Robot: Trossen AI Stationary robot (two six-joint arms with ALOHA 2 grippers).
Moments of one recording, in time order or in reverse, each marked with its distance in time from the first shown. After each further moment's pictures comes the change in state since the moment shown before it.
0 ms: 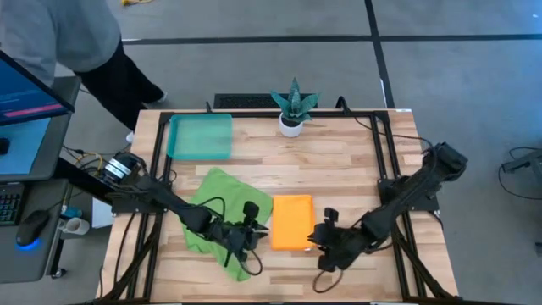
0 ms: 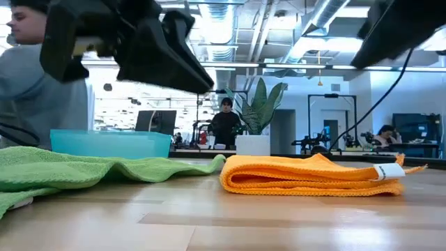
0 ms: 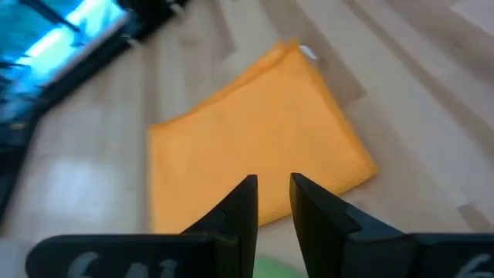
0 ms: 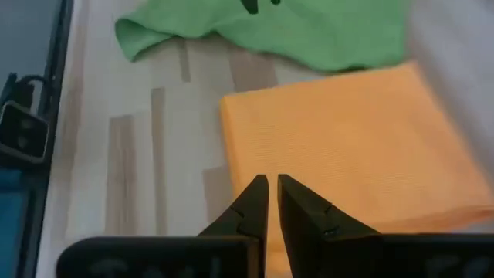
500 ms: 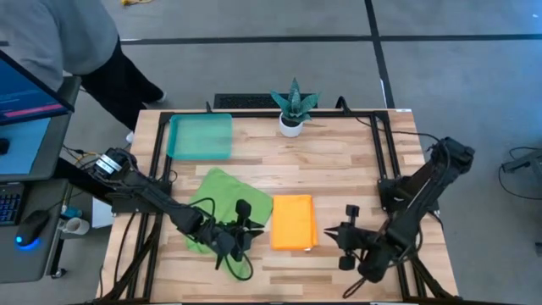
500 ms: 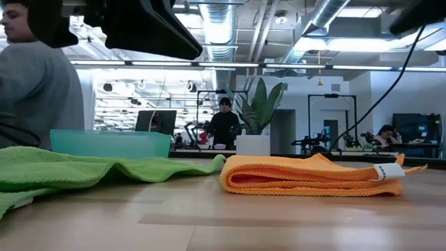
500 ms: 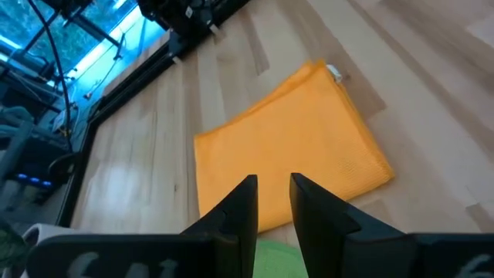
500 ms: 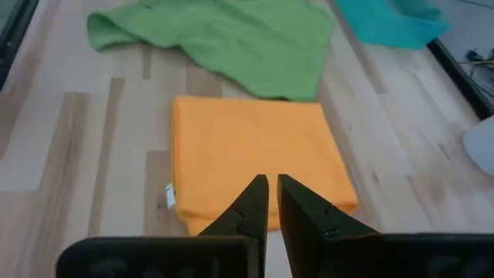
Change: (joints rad) left arm -0.049 -0.090 0.000 -0.066 -0.118 0.013; right arm 0.191 -0.088 0.000 -0.274 0.323 0.022
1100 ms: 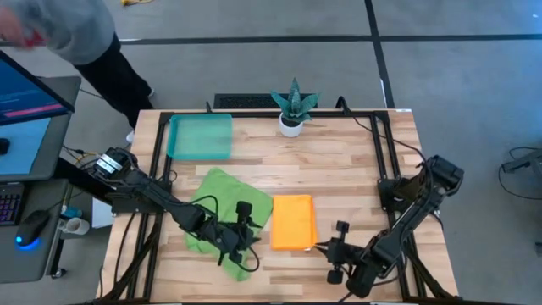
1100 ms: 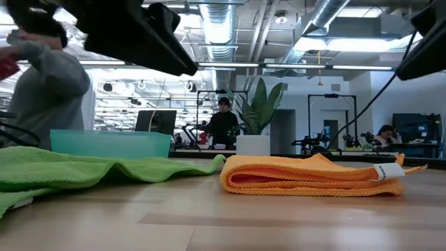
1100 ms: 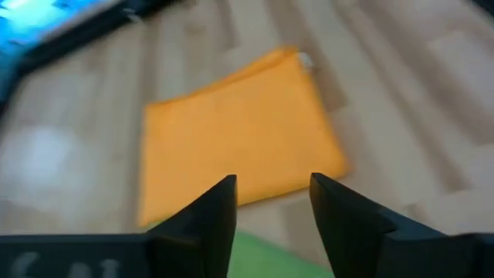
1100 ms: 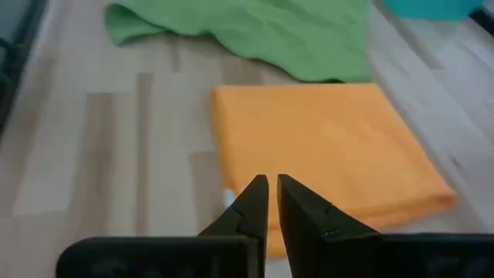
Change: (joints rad) left arm 0.026 0.002 0.000 -0.060 0.175 -0.226; right arm 0.018 0.239 0.000 0.264 0.019 0.085
